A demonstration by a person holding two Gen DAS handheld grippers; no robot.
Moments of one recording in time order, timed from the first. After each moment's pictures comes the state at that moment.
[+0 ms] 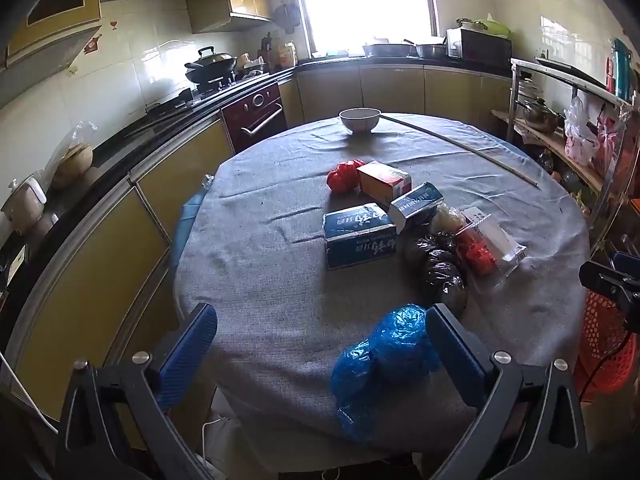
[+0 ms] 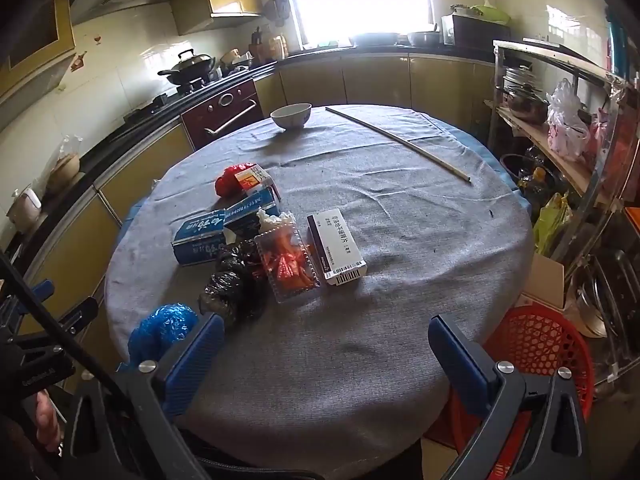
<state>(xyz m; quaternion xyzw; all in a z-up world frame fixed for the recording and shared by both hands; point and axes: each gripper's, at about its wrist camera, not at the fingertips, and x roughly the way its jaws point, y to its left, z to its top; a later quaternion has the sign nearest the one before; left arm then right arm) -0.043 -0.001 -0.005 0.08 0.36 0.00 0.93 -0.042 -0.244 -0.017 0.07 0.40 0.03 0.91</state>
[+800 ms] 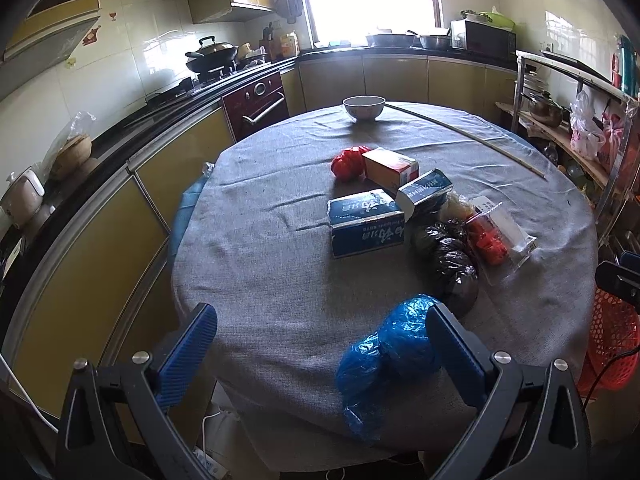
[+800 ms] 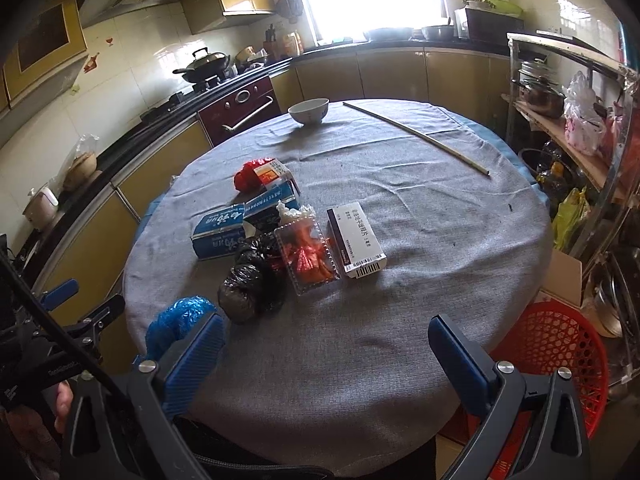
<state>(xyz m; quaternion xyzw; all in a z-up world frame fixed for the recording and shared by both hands) -0.036 0.003 -0.020 0.07 0.38 0.01 0.92 -0.040 -0.241 -0.022 0.08 0.42 0.07 0.90</state>
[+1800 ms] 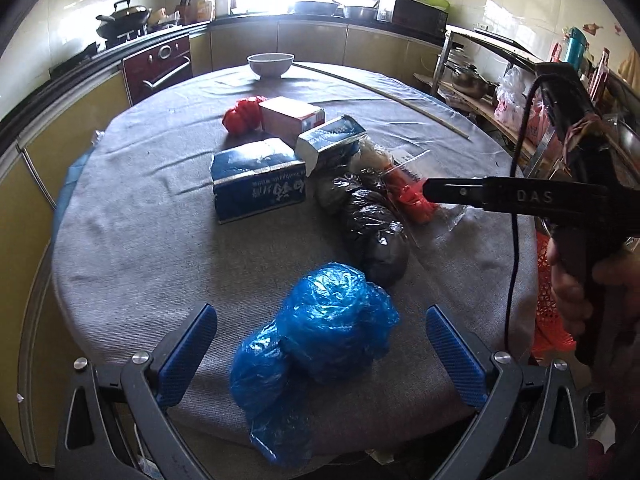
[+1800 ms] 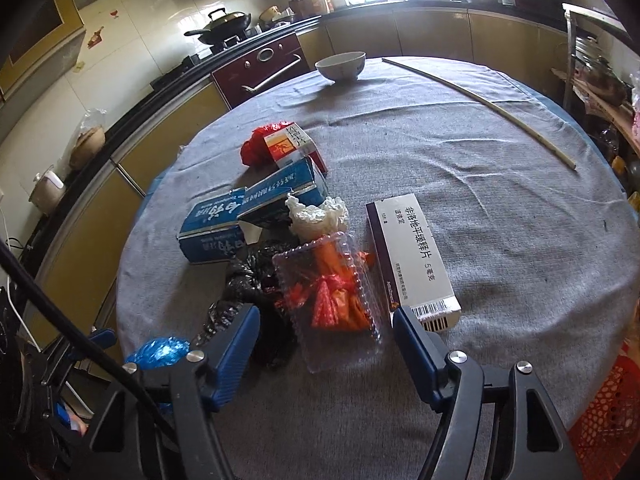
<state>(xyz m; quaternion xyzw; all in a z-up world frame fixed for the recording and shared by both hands) -0.006 -0.016 -0.071 0.03 0.44 -0.17 0.88 0.071 -0.217 -0.082 0.08 0.47 0.13 0.87</state>
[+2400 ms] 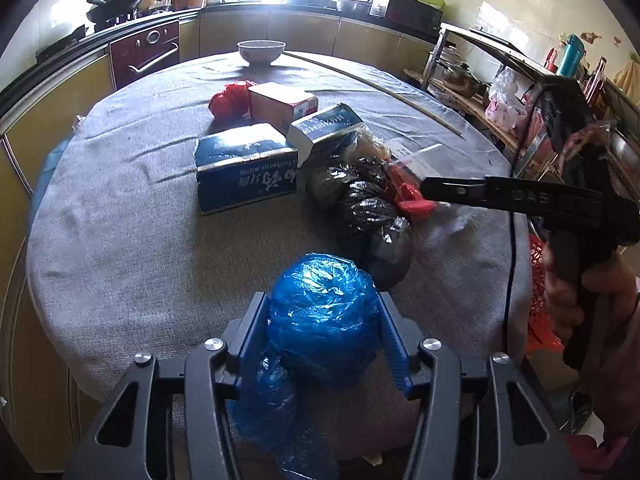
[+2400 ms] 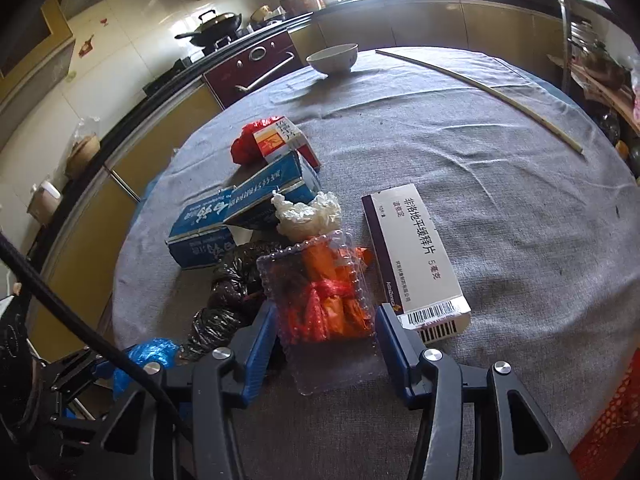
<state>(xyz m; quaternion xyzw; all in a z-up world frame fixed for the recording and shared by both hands) 0.006 -0.014 -0.084 0.01 0.46 -0.20 0.87 0.072 -0.228 -0.092 0.12 0.47 0.14 0.86</state>
